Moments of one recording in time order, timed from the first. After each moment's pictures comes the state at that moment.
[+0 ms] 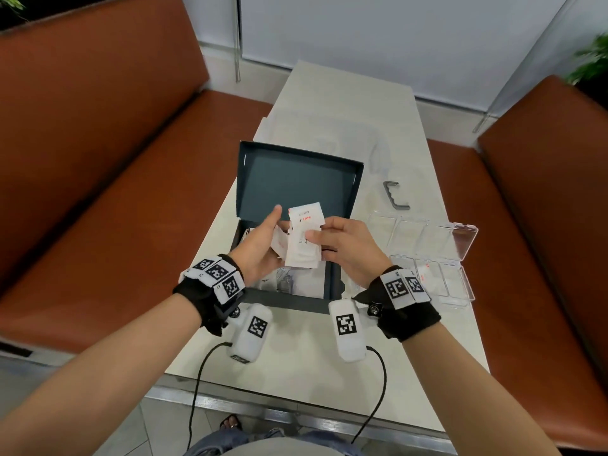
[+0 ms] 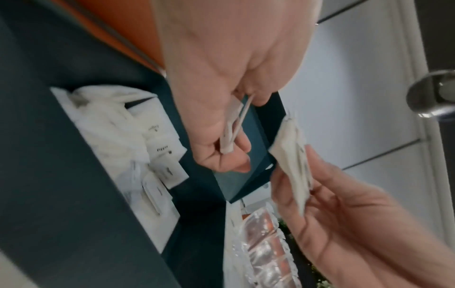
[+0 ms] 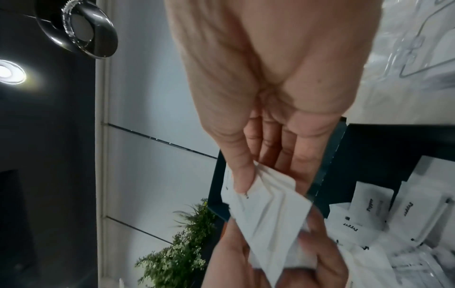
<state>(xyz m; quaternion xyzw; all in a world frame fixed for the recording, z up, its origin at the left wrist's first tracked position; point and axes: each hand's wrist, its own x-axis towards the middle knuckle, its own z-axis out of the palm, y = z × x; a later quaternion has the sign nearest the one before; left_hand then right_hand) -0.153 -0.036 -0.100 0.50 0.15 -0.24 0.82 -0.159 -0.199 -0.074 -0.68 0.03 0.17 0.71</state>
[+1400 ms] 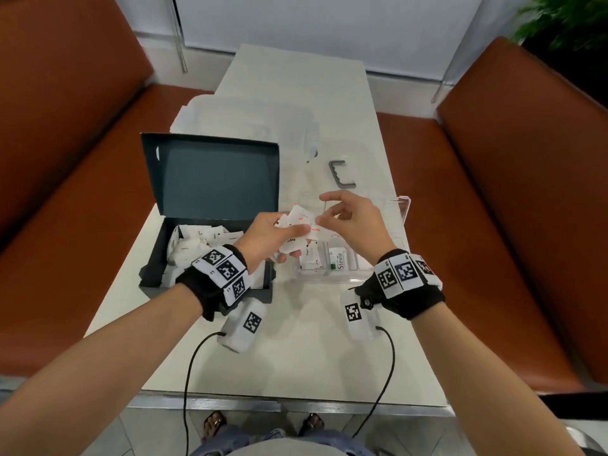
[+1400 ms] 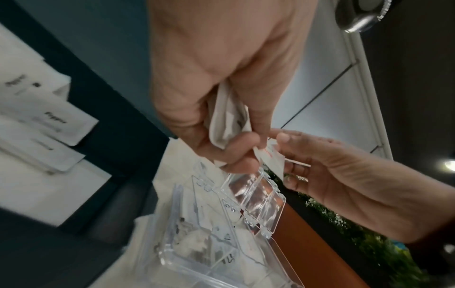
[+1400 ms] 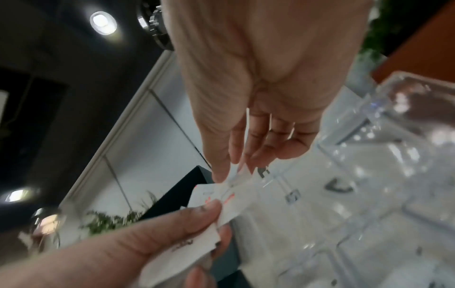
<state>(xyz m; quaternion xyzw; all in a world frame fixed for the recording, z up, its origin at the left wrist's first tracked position) -0.144 -0.159 -0.104 0.69 0.02 -0.21 0.69 -0.155 -0.338 -0.071 -0.87 -0.01 -0.02 0.50</state>
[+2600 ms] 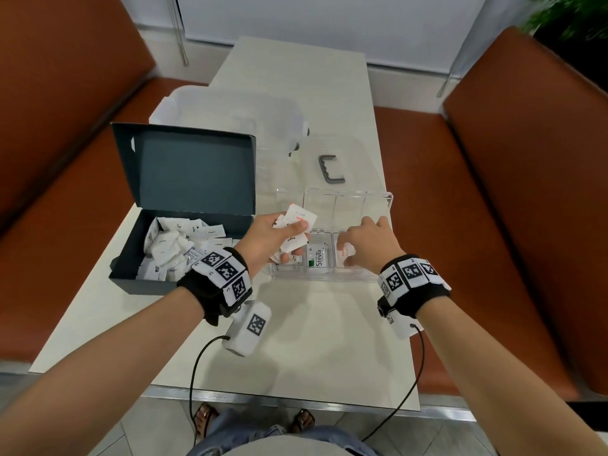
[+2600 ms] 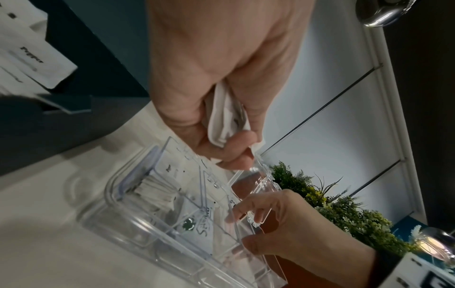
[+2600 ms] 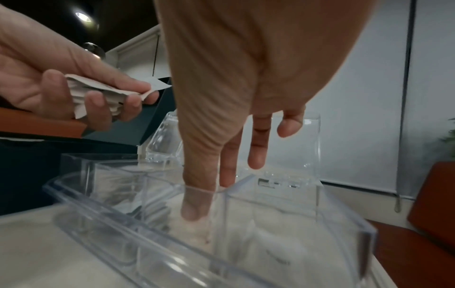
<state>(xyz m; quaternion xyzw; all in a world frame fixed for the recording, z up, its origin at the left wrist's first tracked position) -0.153 -0.210 -0.109 0.66 0.08 -0.20 0.71 -0.142 -0.422 -0.123 -0.98 -0.17 0.09 -0.08</state>
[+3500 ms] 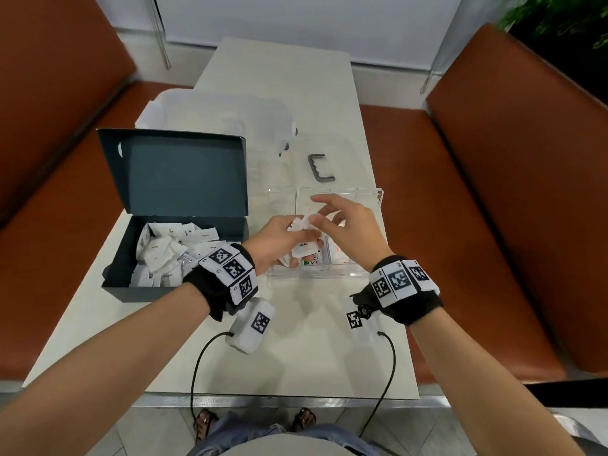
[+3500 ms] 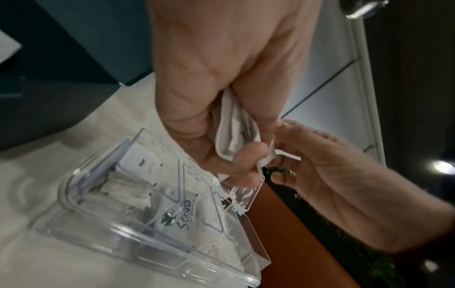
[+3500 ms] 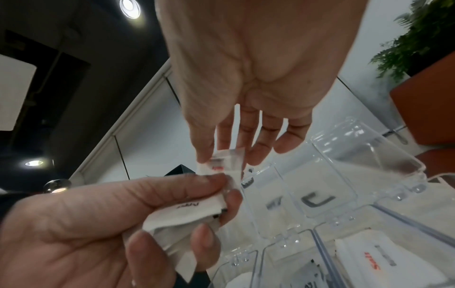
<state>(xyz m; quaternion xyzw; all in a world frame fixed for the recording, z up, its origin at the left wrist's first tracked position) -0.155 -0.224 -0.101 0.68 -0.02 -0.28 0.68 -0.170 -0.385 -0.080 -0.90 -0.06 -0.05 0.42</state>
